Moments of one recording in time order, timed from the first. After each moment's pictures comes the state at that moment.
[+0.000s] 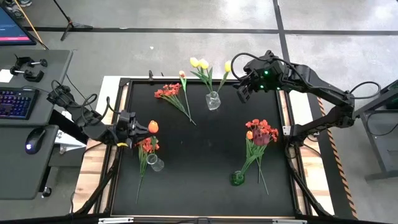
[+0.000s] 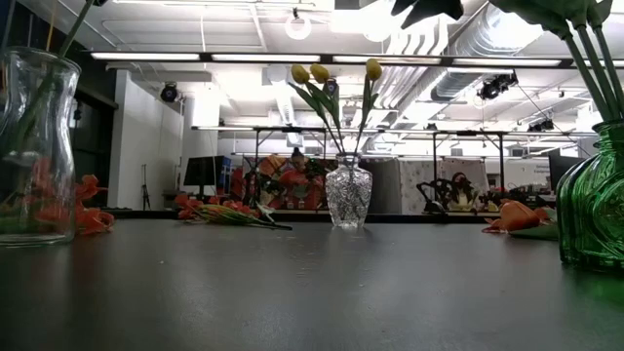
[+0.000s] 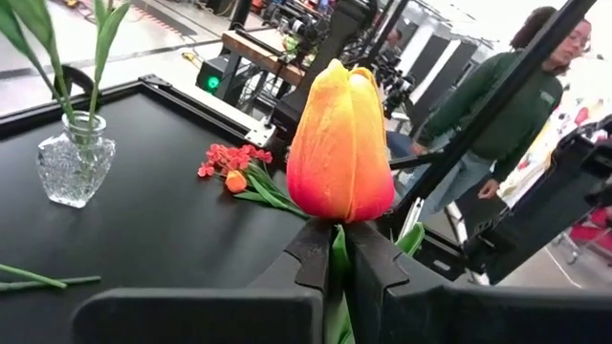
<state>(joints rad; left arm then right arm) -0.64 0.70 0.77 -0.26 -0.73 -0.62 -0.30 1.33 1.65 -1.02 0.18 0.30</state>
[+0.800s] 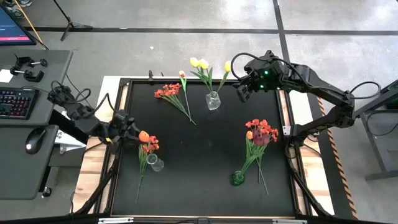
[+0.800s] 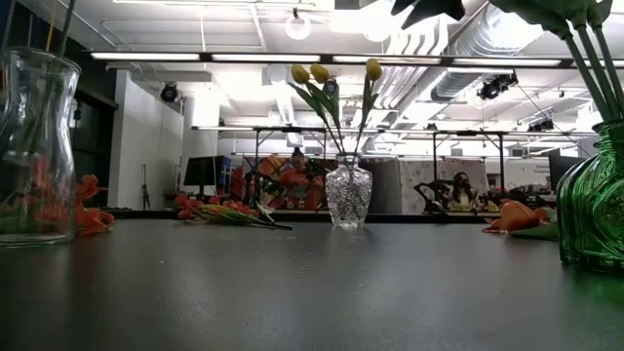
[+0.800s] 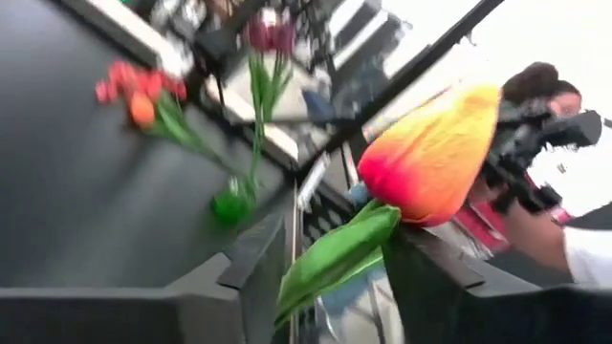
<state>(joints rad) -0.64 0.58 0.77 -0.34 -0.47 -0.83 -0.30 1.33 1.65 -1.02 0.18 0.34</state>
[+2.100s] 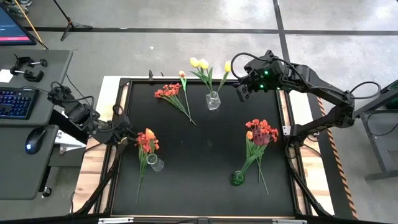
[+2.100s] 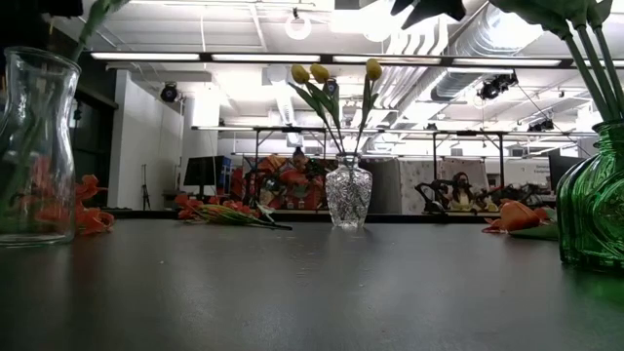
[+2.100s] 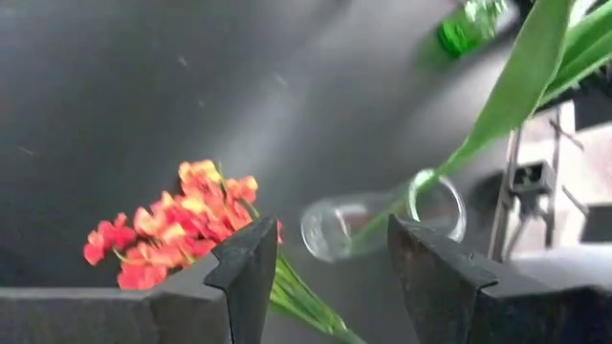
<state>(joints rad) -0.63 0.54 0.77 -1.12 -0.40 -1.13 -0.30 1.33 1.65 -1.02 0.18 0.37</state>
